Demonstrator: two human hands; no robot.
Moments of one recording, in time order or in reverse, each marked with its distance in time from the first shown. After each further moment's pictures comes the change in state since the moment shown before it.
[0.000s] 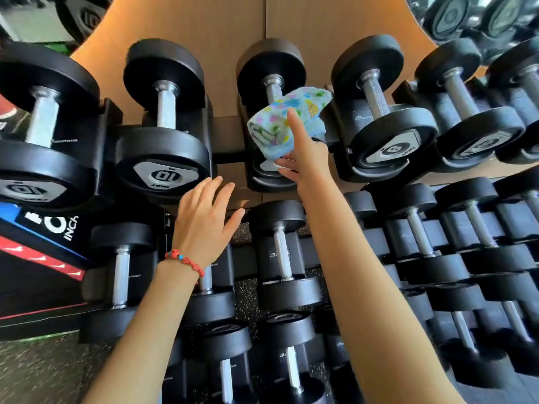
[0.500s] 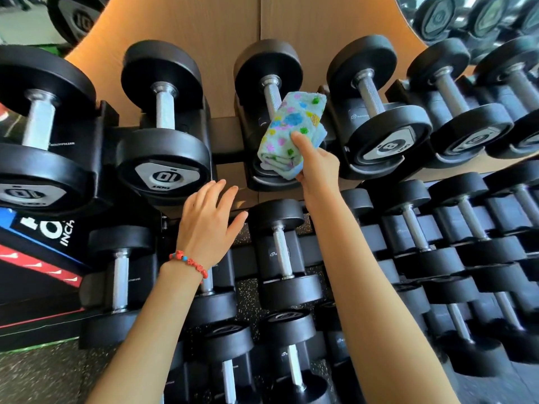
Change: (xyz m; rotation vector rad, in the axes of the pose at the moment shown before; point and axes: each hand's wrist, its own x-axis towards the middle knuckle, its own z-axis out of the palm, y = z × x) left_hand -0.003 -0.005 0.003 -0.003 0.017 0.046; right_hand -0.004 0.022 -0.014 0.233 0.012 -0.120
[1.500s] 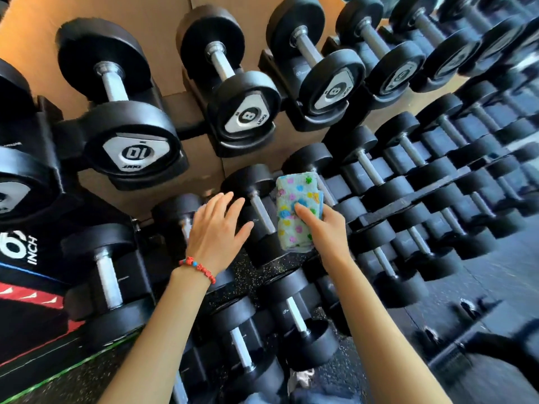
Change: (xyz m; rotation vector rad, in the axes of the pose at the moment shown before) left_hand -0.078 0.017 0.017 -0.109 -0.153 0.216; right_hand -0.151 0.106 -0.104 -0.261 0.221 -0.103
